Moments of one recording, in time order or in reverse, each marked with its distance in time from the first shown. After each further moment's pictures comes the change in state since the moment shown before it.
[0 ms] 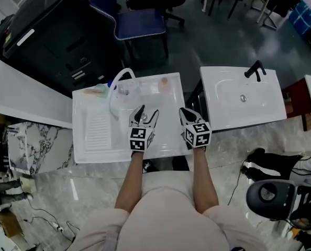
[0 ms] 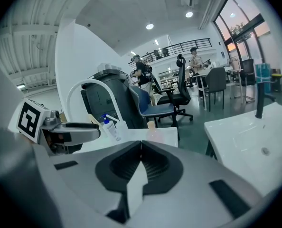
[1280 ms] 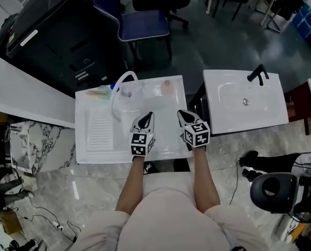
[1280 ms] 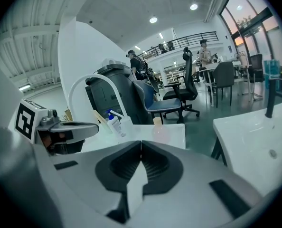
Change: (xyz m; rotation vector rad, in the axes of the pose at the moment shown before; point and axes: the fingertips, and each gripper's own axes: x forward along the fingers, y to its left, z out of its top) left arm -0.014 0.001 -0.006 -0.010 -0.008 0.021; right arm 0.015 0.014 -0.005 -0.023 0.062 0.068
